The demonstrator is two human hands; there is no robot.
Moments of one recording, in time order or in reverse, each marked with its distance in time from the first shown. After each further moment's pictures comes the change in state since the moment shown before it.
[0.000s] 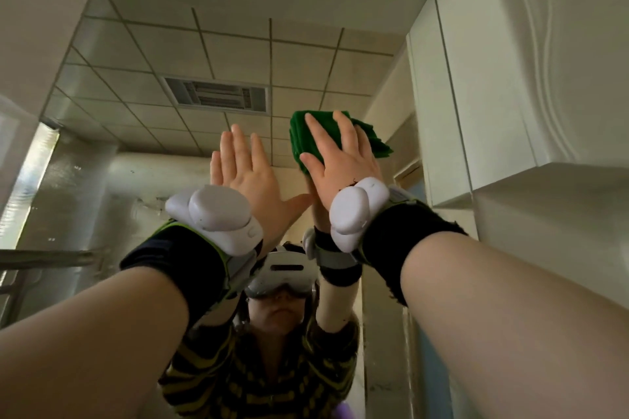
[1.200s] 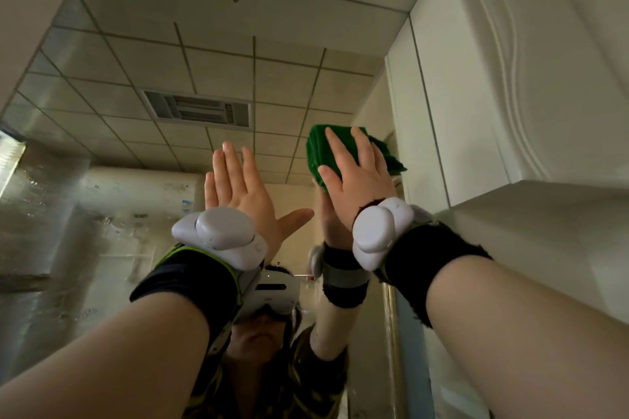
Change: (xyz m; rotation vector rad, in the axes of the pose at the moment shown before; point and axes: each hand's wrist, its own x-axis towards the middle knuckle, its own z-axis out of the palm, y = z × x) left_hand 0.003 0.011 0.029 -0.072 0.096 0.012; right_hand -0.004 0.033 -0.029 -0.053 -0.041 0.088
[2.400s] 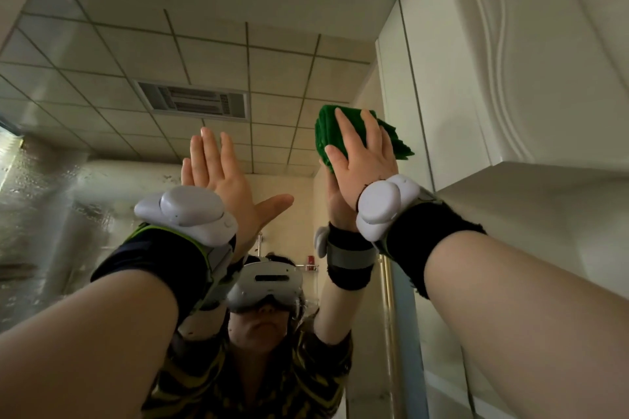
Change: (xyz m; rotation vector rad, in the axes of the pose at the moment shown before) left_hand 0.003 0.003 -0.001 0.025 -0.065 -0.024; right_hand -0.001 0.019 -0.016 -0.002 0.081 0.069
